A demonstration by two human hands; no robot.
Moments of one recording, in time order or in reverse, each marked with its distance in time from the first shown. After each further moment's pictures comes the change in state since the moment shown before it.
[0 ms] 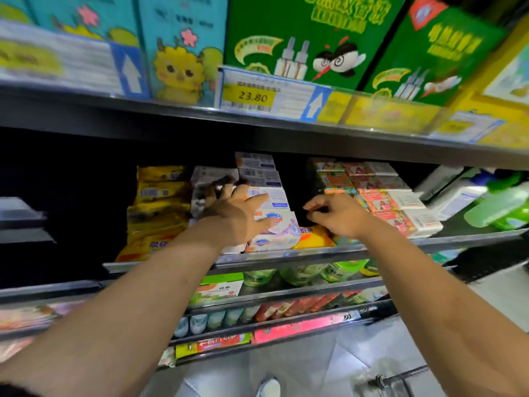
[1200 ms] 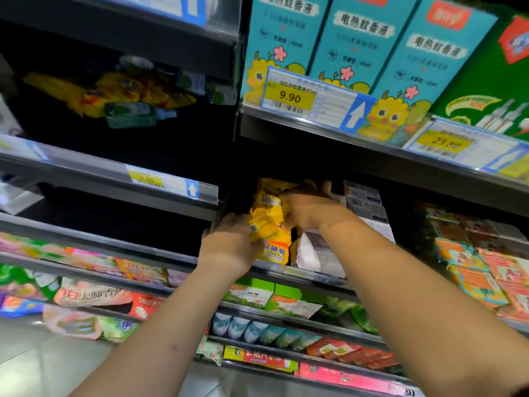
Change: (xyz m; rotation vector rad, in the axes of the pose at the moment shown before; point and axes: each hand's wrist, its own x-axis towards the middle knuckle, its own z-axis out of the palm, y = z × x) left_hand -0.118 -0.138 0.014 -0.263 0.286 -0.528; right_hand 0.075 -0.253 0.085 -0.475 -0.117 -0.376
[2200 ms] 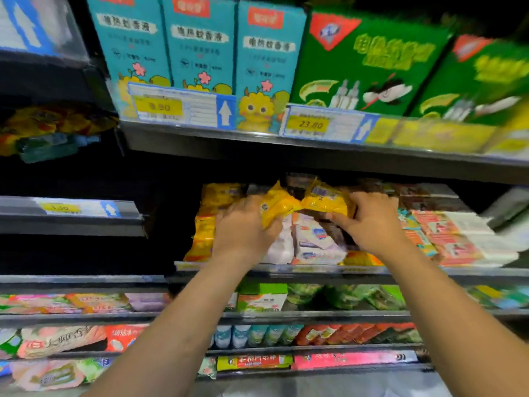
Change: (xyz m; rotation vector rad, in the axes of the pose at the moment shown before) left_hand -0.019 0.125 0.010 -0.015 0.198 0.268; right_hand -0.157 0.157 0.024 0.155 0.559 0.380
